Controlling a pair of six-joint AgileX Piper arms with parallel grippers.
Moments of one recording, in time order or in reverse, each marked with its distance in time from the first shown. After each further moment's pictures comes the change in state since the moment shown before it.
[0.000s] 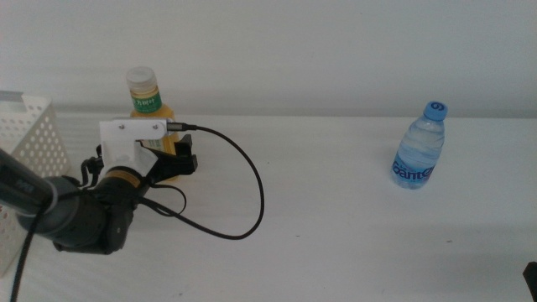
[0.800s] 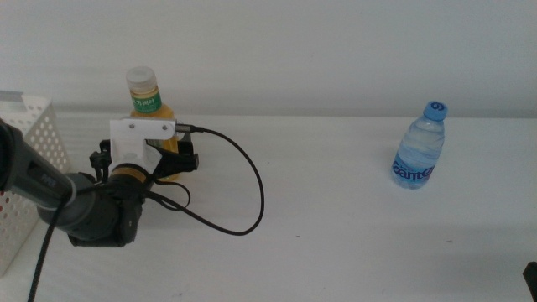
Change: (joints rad) left arm 0.000 0.098 -0.086 -0.056 -0.029 0.106; right arm 0.000 0.000 0.000 0.000 0.000 0.000
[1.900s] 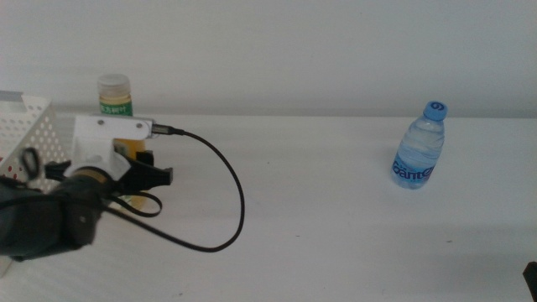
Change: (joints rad) left arm 0.000 -0.381 0.194 -0.183 0.366 0.241; right arm 0.000 0.000 0.000 0.000 0.000 0.000
